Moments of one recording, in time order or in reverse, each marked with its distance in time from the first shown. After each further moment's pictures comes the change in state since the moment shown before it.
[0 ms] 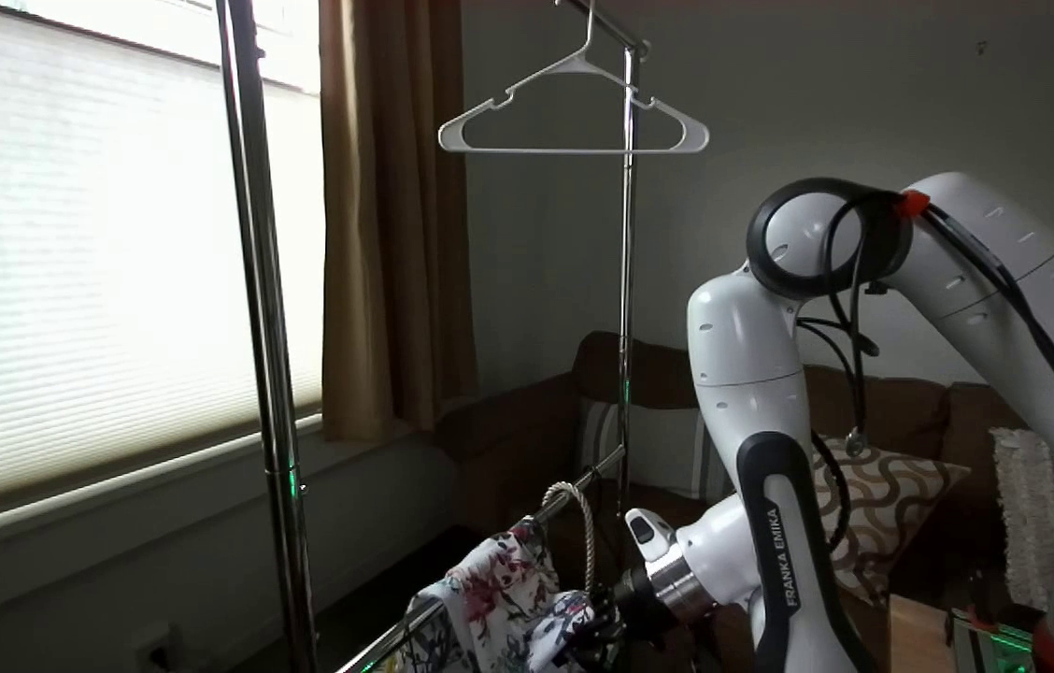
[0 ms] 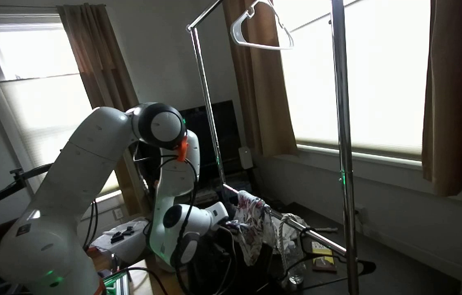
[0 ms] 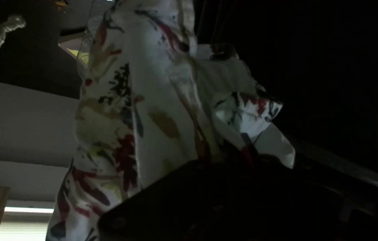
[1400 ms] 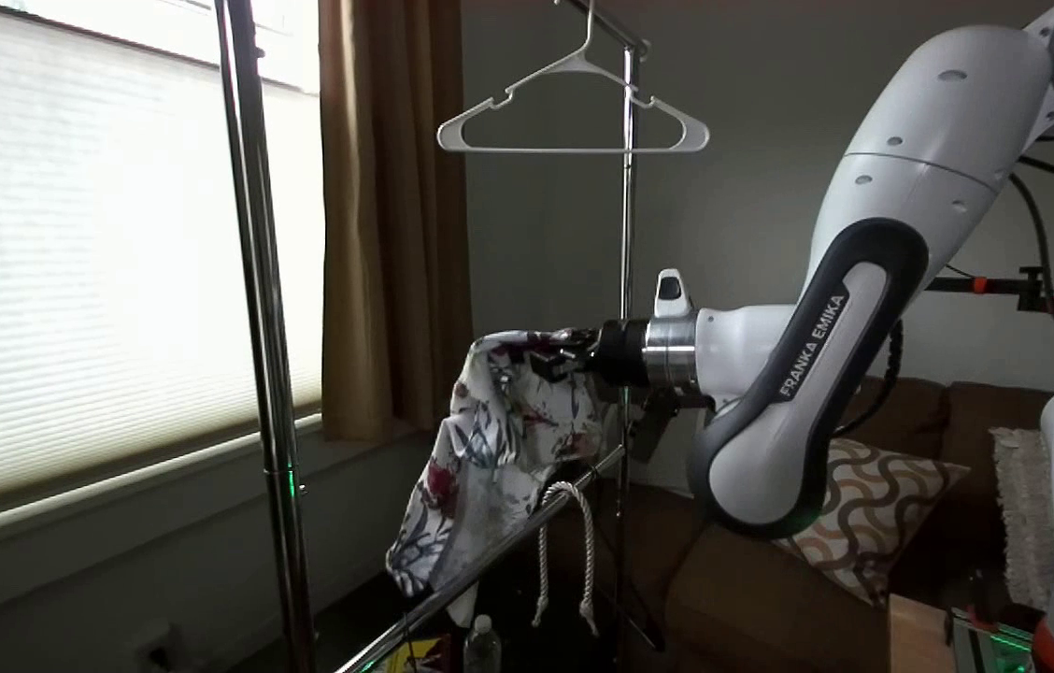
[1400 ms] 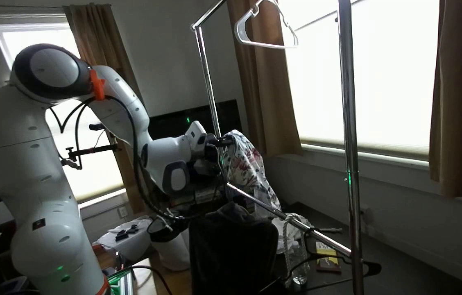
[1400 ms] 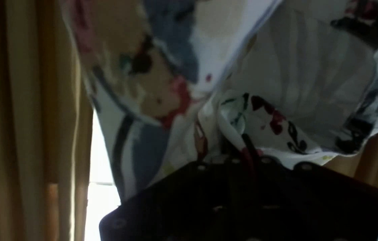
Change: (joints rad) arm 0.138 -0.740 0.037 -0.093 0.441 0.012 0.002
